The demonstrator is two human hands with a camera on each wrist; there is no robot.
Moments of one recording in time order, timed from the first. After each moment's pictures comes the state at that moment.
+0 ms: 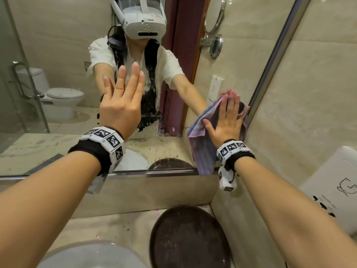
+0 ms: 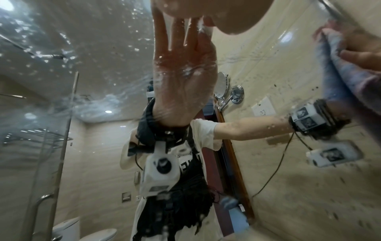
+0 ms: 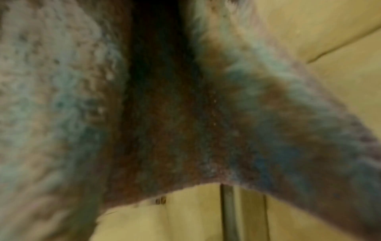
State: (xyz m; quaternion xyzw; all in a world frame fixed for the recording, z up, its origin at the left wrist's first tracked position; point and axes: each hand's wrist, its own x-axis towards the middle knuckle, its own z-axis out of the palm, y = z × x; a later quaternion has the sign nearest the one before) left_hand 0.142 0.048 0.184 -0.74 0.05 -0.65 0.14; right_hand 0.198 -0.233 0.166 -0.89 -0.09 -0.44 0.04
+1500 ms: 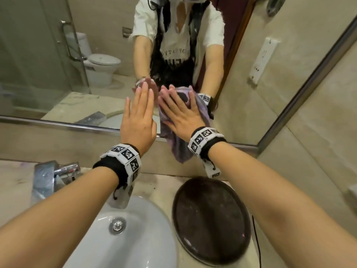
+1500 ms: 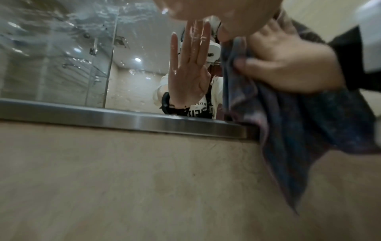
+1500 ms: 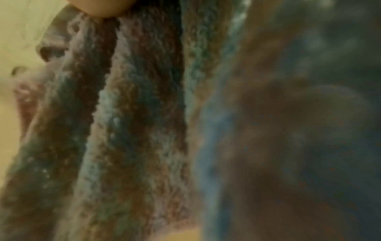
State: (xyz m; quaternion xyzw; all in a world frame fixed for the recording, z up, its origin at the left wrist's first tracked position) left_hand 0.059 0.057 0.072 -0.92 -0.05 -0.38 -0.01; right_hand 0.161 -0.077 0.082 -0.81 -0.42 -0.39 -0.16
